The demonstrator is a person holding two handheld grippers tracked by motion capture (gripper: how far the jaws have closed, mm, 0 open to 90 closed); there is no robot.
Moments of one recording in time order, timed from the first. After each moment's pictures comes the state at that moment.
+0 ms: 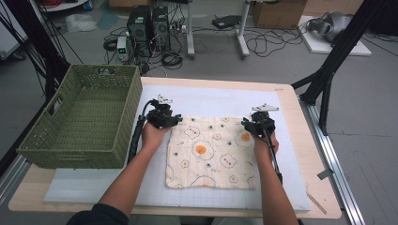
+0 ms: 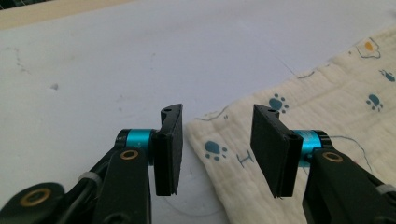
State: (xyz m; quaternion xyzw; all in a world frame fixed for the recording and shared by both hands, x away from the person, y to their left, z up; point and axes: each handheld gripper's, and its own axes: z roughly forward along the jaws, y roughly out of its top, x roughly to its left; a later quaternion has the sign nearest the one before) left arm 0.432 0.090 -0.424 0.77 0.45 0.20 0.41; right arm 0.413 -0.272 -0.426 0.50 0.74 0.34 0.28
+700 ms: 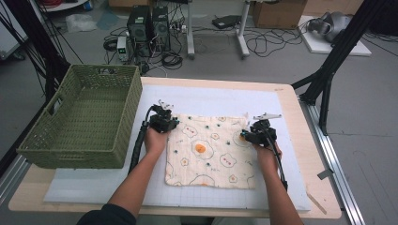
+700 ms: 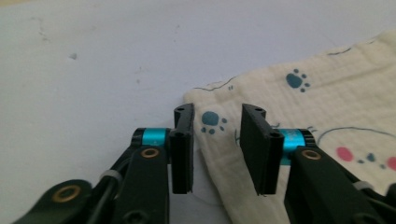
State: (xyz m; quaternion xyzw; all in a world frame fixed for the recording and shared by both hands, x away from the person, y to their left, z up) left arm 0.431 0.087 -0.444 0.75 0.49 0.23 0.38; right arm 0.391 -0.280 -0.440 0.50 0.77 0.34 0.21
